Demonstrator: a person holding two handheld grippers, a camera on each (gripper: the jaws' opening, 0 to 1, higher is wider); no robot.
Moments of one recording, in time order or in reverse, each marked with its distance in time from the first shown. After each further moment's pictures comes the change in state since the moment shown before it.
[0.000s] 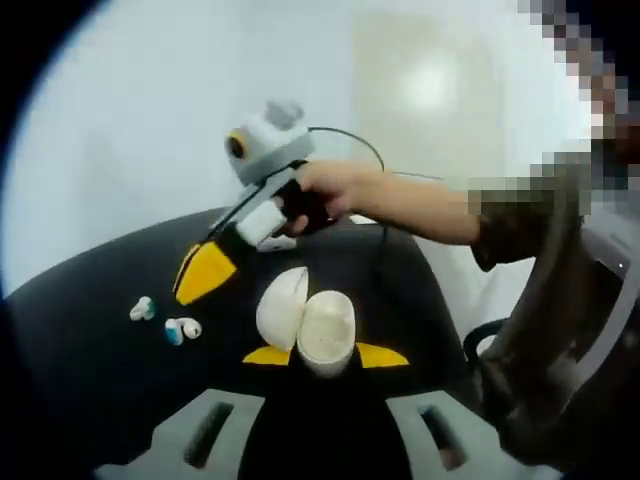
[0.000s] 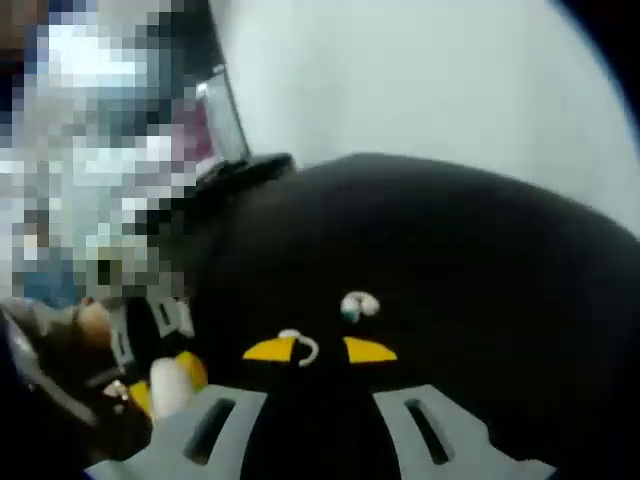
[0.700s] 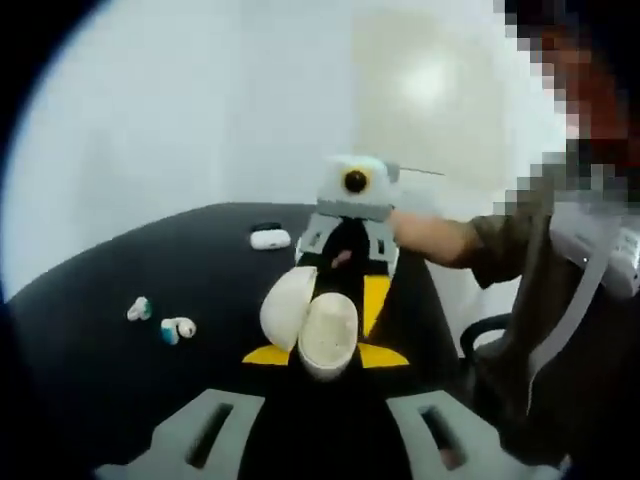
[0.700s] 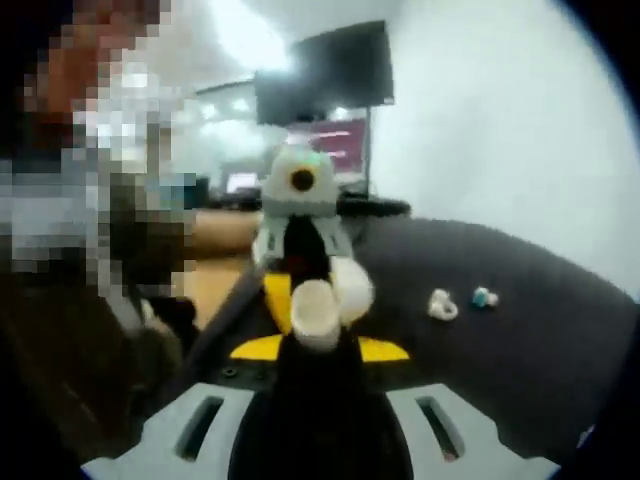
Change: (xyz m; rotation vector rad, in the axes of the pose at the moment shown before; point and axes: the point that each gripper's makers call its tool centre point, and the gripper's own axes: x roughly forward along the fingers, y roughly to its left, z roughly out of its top) left arm -0.004 -0.011 0.001 0.008 0.016 -0.007; right arm -0.068 0.093 -0.060 -0.356 -0.309 0.385
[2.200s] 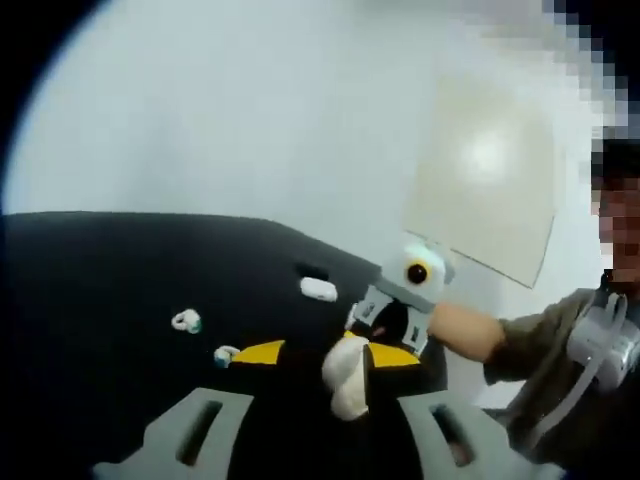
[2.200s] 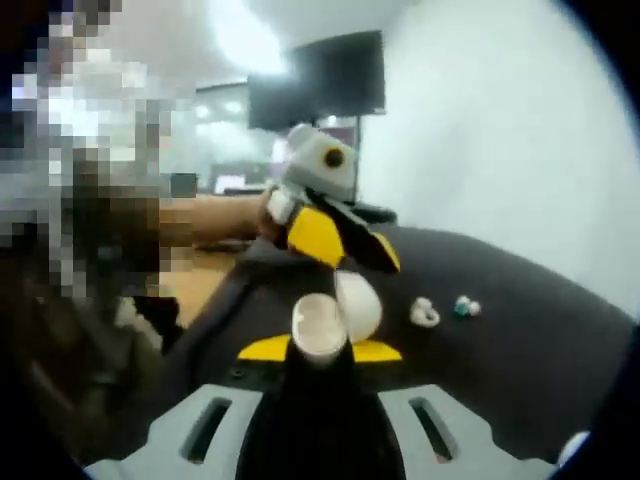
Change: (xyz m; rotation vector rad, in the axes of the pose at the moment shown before) left arm -0.027 0.041 0.045 -0.370 -0.181 0.129; right arm 0.005 -0.011 -0.011 -0.089 0.049 -0.038
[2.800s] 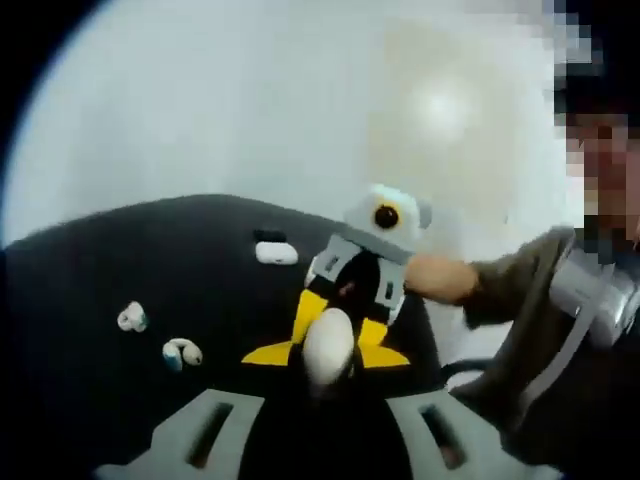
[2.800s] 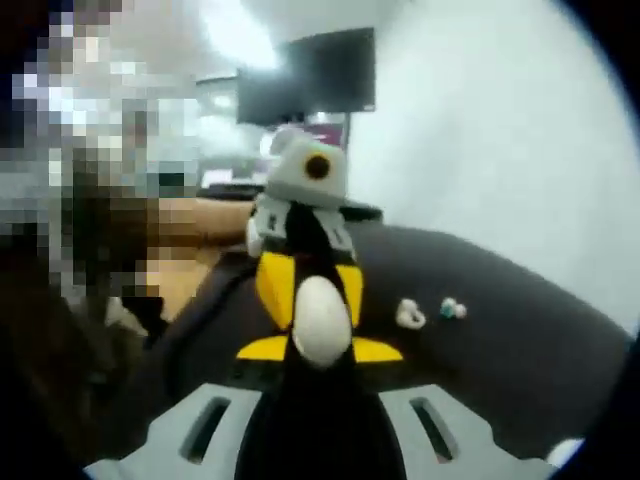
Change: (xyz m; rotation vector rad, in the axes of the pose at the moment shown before) left arm 0.030 -0.023 -0.030 0.045 0.184 -0.209; right arm 0.004 -0.006 0.001 -0.167 0.021 -0.094
